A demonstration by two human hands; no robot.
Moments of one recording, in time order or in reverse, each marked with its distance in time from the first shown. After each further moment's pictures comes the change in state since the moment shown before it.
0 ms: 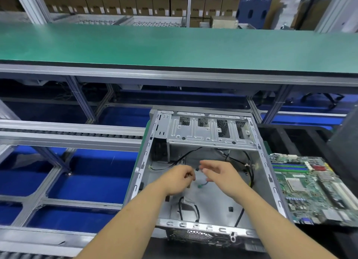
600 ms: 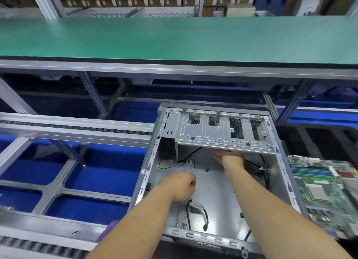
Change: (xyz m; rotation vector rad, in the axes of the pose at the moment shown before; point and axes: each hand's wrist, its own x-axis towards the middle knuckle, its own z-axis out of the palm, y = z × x) left_hand -0.001 -0.015 0.001 0.403 -0.104 -0.108; right_hand 0.112 0.033 0.014 0.809 0.421 0.473
